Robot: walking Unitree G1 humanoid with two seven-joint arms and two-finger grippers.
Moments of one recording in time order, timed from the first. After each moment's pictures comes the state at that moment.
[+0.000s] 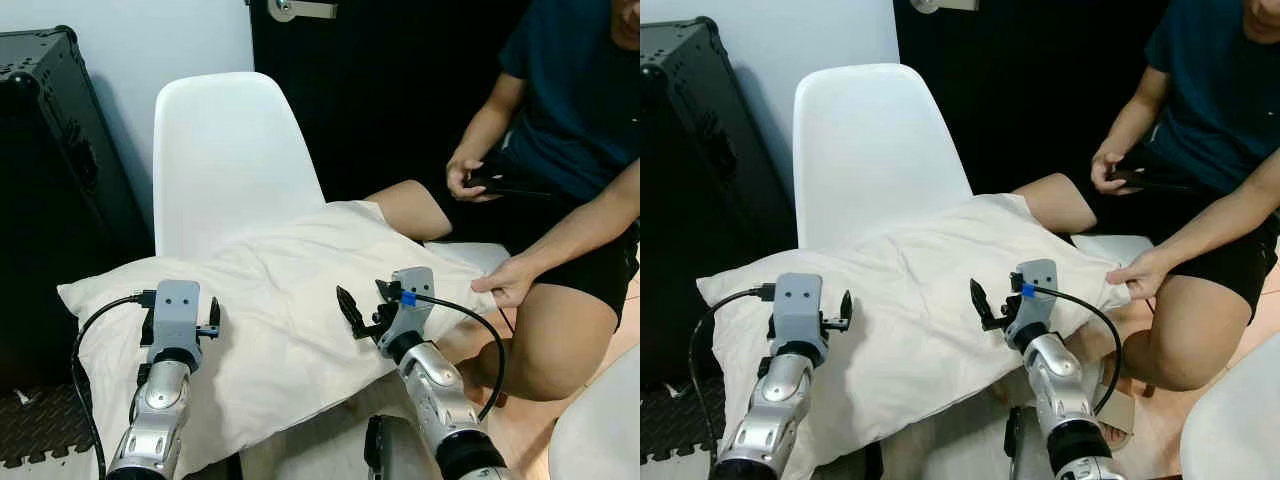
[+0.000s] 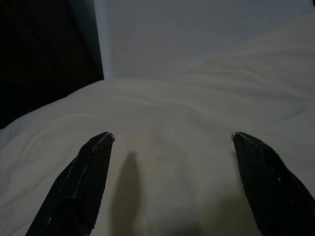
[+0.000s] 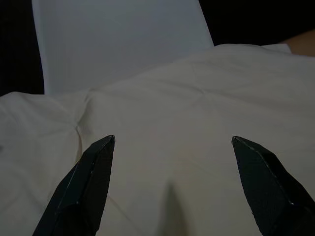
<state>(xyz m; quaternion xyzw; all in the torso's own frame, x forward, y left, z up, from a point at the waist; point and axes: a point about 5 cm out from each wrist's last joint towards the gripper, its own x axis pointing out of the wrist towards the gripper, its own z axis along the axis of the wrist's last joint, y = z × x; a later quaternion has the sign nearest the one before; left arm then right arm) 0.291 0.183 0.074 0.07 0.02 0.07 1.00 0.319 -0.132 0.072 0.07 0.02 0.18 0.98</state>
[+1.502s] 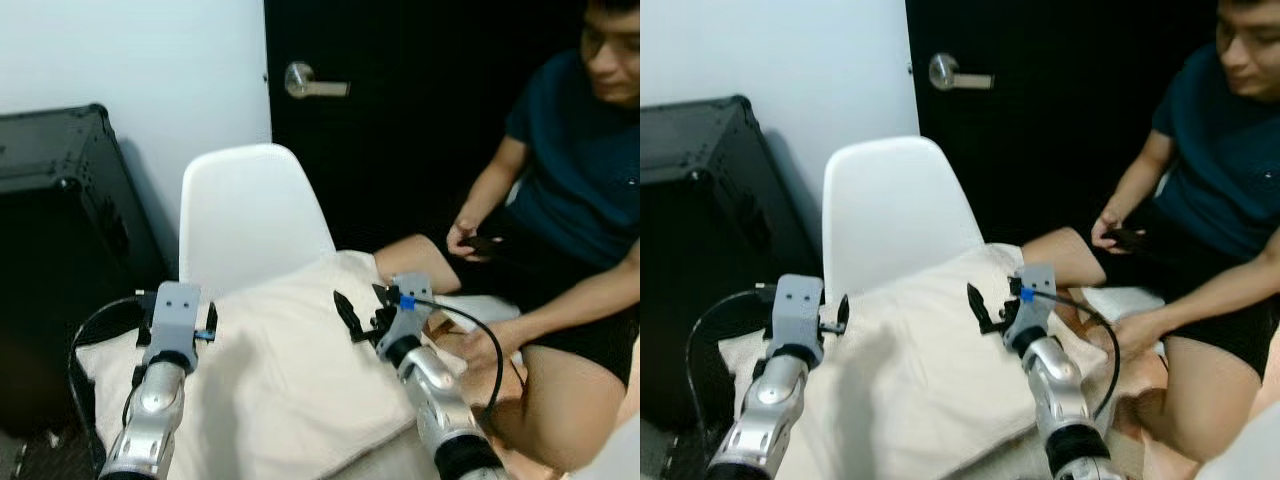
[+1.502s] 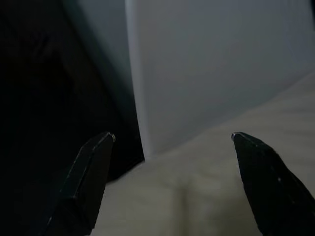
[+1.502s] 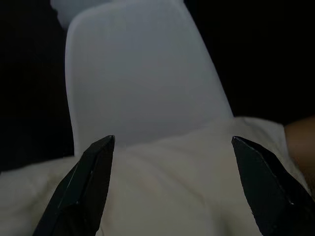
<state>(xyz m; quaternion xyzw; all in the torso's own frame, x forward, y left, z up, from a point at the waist) 0.290 0.188 0.069 0.10 0.03 0.05 0.99 0.316 -0.131 0.067 0.08 0.03 0.19 0.98</state>
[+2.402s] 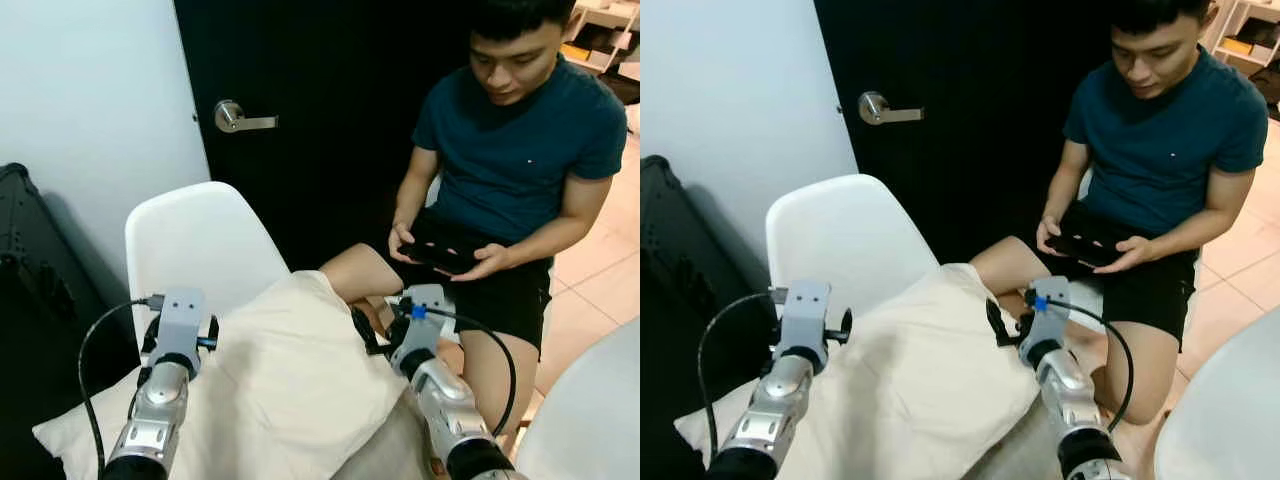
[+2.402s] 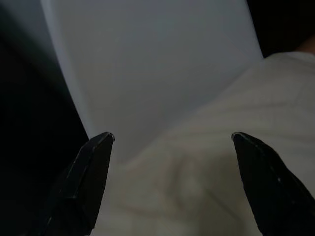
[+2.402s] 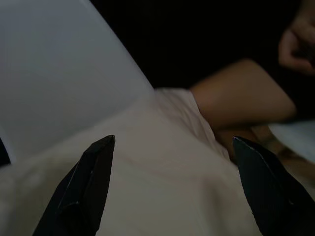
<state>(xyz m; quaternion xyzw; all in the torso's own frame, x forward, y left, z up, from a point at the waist) 0.296 0.189 0.044 0.07 0.12 0.06 0.99 0.307 -0.155 0.035 0.07 0.11 0.13 0.98</state>
